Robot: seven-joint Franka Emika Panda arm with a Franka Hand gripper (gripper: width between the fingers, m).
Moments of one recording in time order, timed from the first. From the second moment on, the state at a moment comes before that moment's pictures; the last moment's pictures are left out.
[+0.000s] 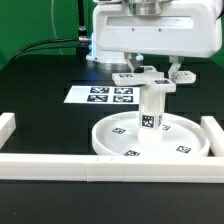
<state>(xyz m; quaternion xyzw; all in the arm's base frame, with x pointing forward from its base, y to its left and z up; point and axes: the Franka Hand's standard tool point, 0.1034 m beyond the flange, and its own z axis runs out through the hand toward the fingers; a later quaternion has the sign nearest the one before) 0.562 0.039 0.109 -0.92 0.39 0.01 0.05</state>
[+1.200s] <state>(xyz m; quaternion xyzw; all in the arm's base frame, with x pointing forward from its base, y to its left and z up) 0.563 0.037 0.107 -0.55 0.83 0.03 0.09</state>
